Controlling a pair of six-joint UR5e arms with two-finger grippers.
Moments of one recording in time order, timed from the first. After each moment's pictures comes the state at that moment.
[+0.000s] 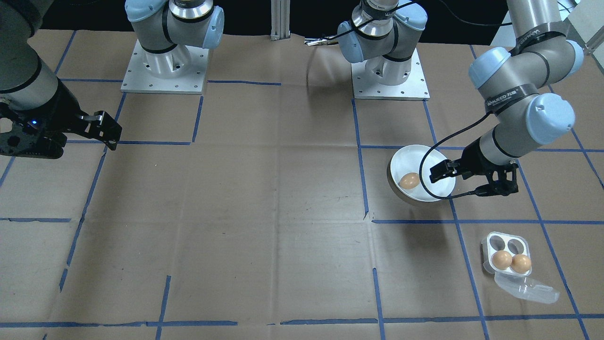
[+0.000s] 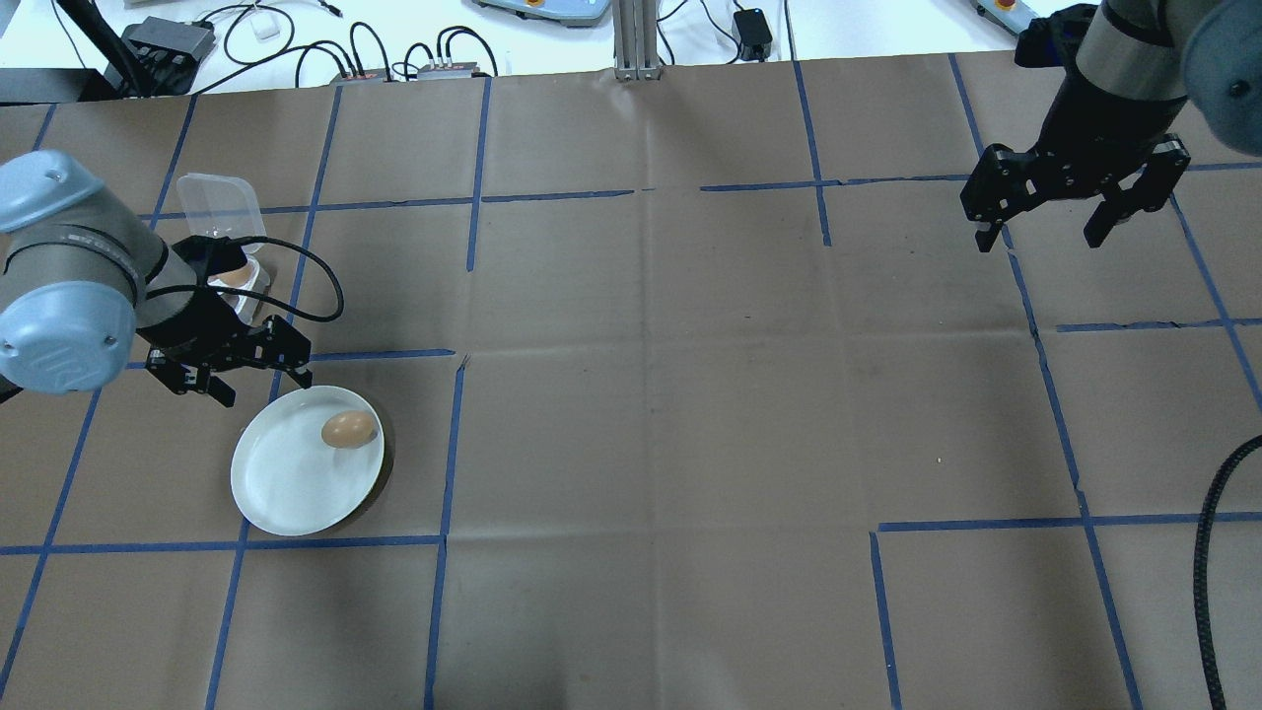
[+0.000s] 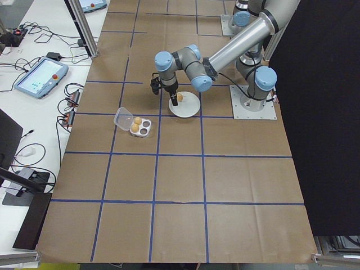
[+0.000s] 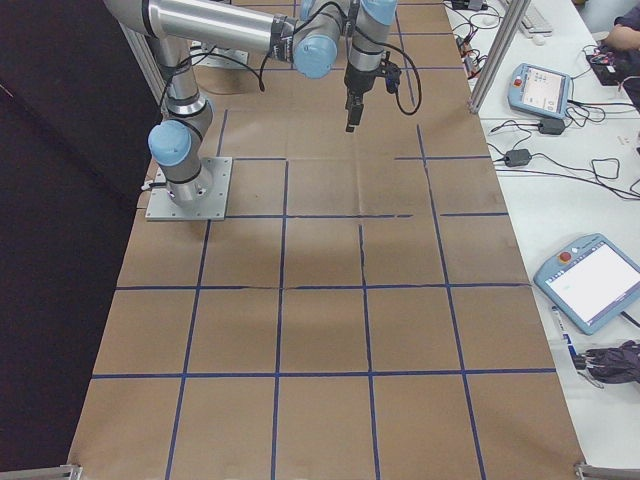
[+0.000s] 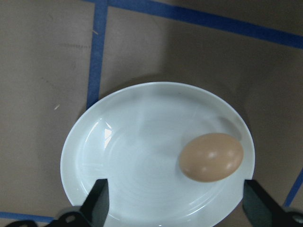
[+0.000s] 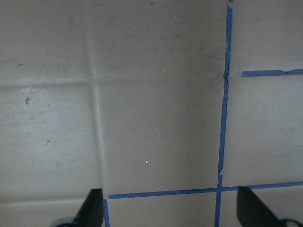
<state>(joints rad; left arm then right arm) -1.15 -1.76 -1.92 -1.17 1.54 0.33 1.39 -1.48 1.60 -1.57 -1.64 -0.14</state>
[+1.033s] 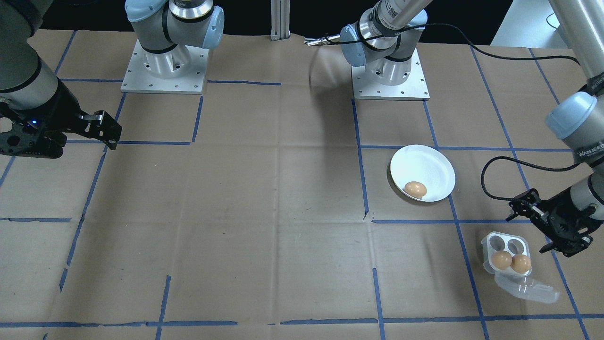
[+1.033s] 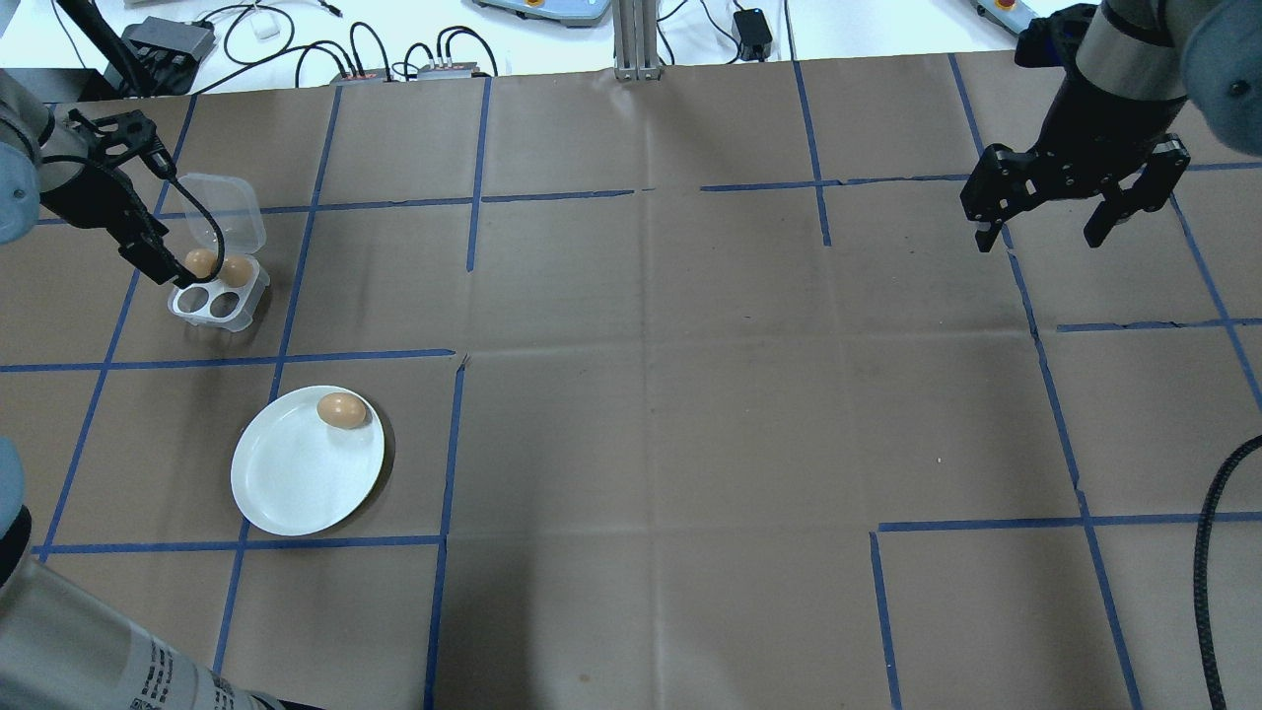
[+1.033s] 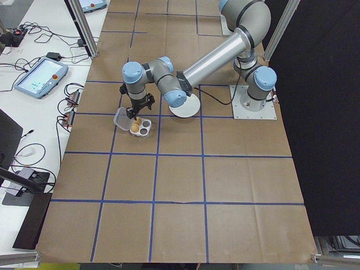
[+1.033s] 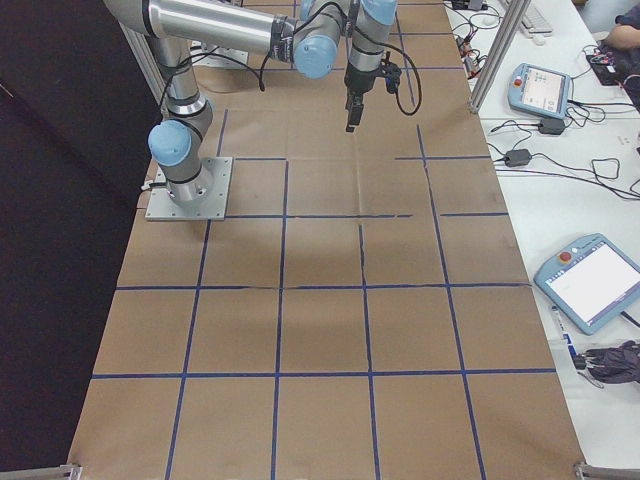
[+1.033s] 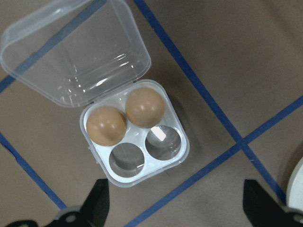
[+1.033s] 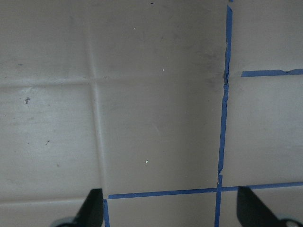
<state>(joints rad) -1.07 -2.04 -1.52 -1.17 1.53 1.52 1.39 -1.48 1.60 -1.57 -1.64 -0.14</state>
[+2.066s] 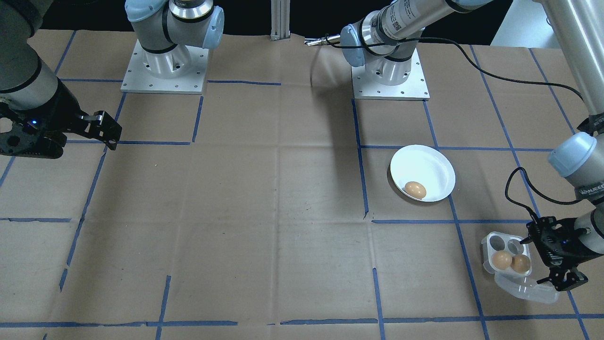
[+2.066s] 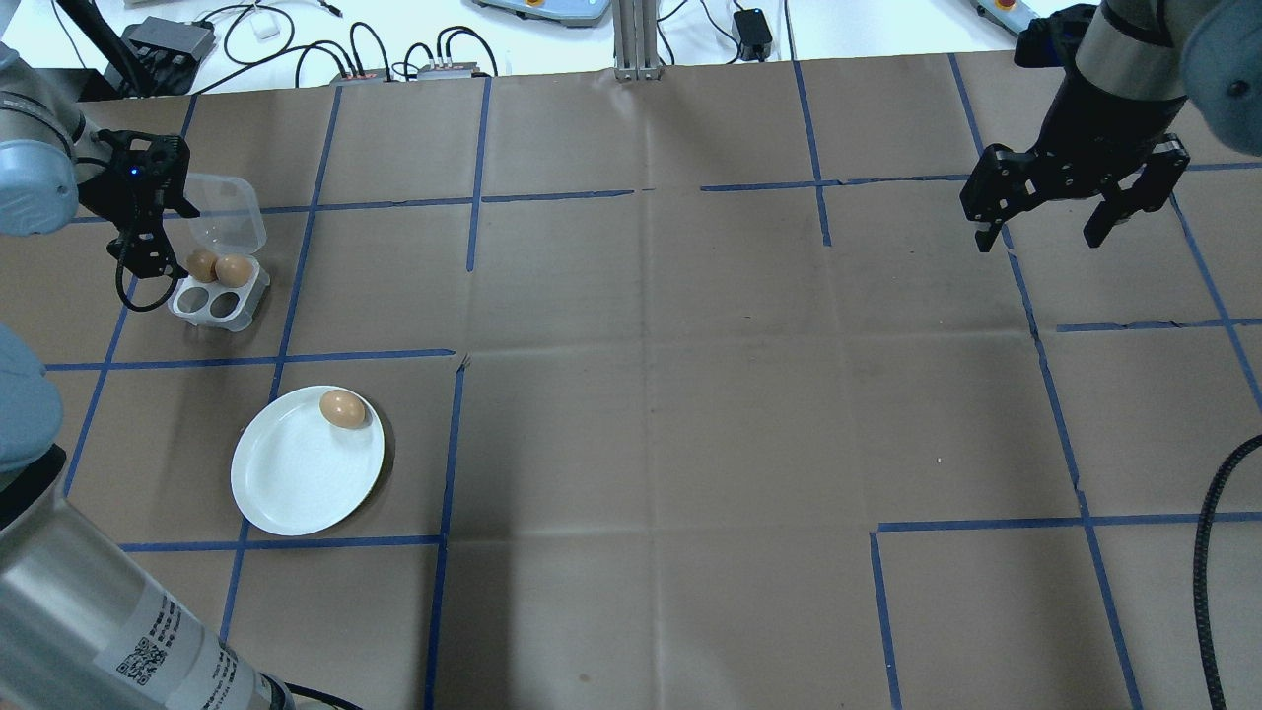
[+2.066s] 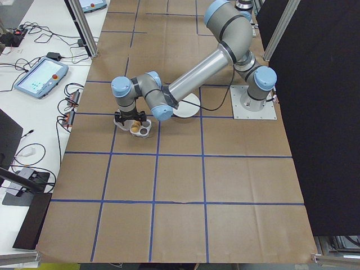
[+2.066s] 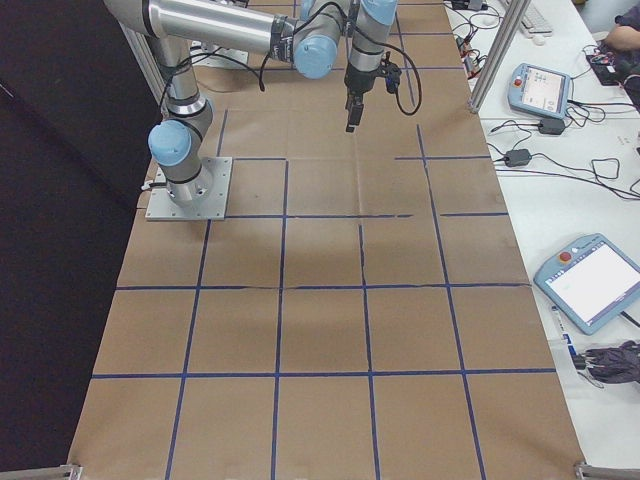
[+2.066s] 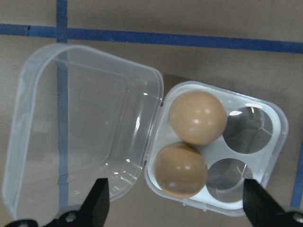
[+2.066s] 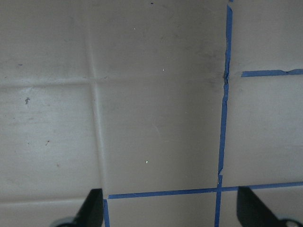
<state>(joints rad) -1.07 -2.19 -1.42 -1.09 1.54 2.00 1.39 -1.48 1.60 -1.57 -1.64 -0.14</state>
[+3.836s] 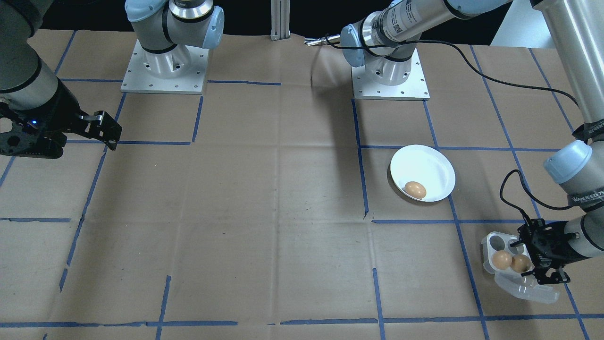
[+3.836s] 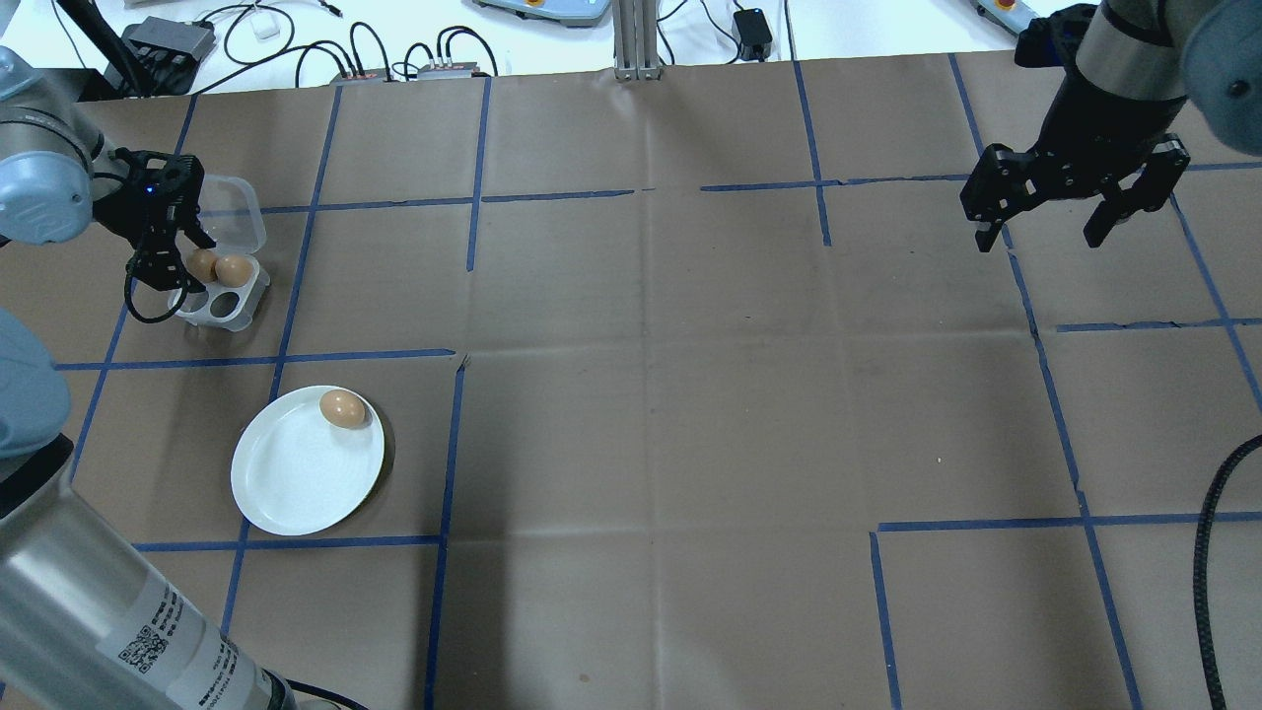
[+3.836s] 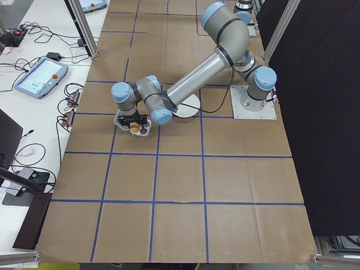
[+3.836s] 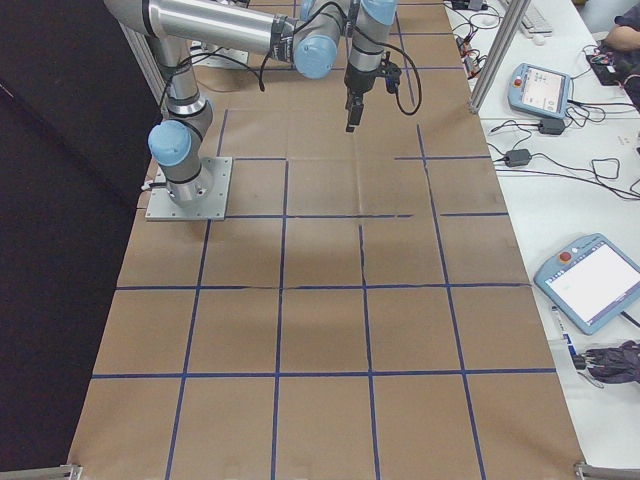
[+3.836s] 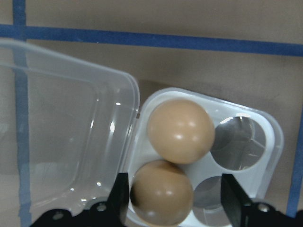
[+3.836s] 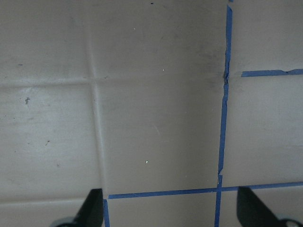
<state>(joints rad) -1.07 -2.22 -1.41 -1.13 1.55 2.01 1.39 -1.48 1.60 -1.57 -1.64 -0.14</state>
